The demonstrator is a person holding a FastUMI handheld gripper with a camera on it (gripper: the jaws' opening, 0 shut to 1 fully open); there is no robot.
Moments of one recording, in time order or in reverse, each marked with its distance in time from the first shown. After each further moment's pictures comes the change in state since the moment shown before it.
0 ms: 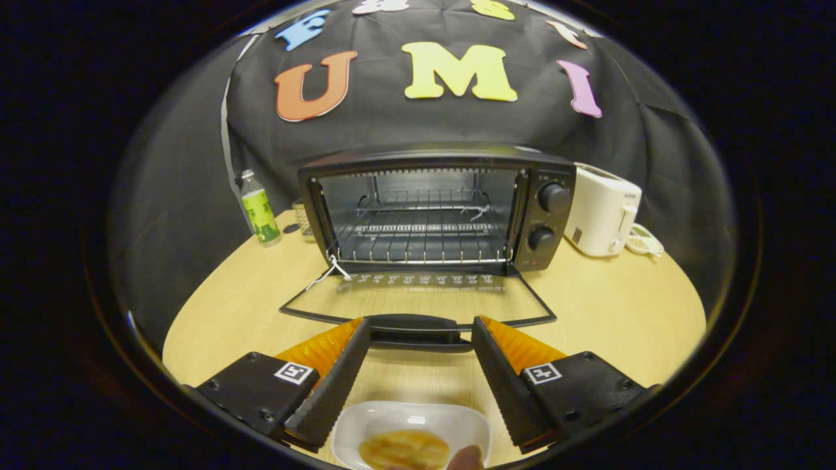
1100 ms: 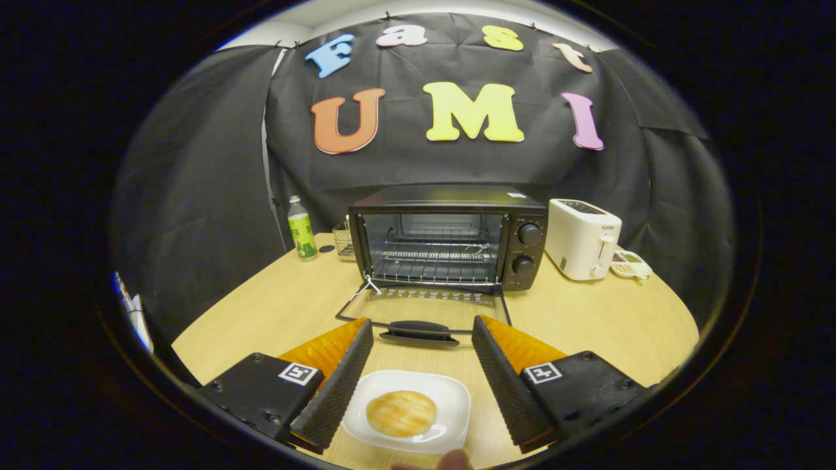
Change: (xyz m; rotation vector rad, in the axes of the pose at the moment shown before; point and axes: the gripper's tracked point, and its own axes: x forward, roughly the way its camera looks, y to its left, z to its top) arm -0.116 -0.004 0.005 -0.076 -0.239 0.077
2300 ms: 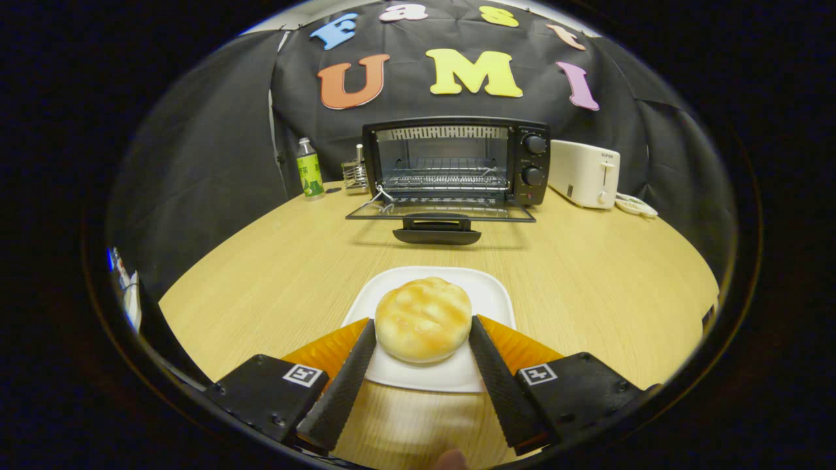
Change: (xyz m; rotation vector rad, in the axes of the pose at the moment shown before) arm -0.004 0.024 -0.140 0.045 0.174 0.011
